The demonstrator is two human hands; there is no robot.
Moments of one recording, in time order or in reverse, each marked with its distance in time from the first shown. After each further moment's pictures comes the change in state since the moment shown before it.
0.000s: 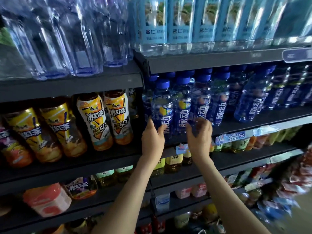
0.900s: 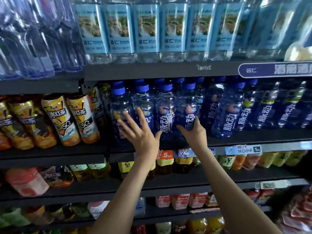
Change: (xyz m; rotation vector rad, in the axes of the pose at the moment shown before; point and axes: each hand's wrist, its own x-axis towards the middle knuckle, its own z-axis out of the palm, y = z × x) left_hand -0.012 0.070 0.117 0.547 0.386 0.008; right_hand 0.127 0.087 -0.067 -0.102 -0.475 0.183
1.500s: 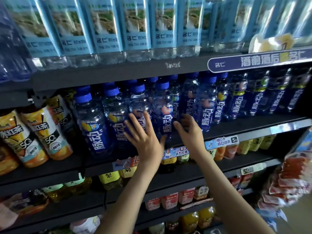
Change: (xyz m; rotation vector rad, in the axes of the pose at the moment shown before) left_hand -0.023 0.052 0.040 -0.080 -0.022 0.199; right_hand -0.008 0.030 -0.038 0.205 0.120 -0.120
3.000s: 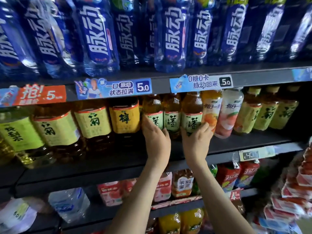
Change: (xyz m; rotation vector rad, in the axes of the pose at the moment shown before) left_hand -0.159 0.065 0.240 -0.321 -0.082 -0.230; right_hand -0.012 0.296 -0.001 -0.369 0.370 0.039
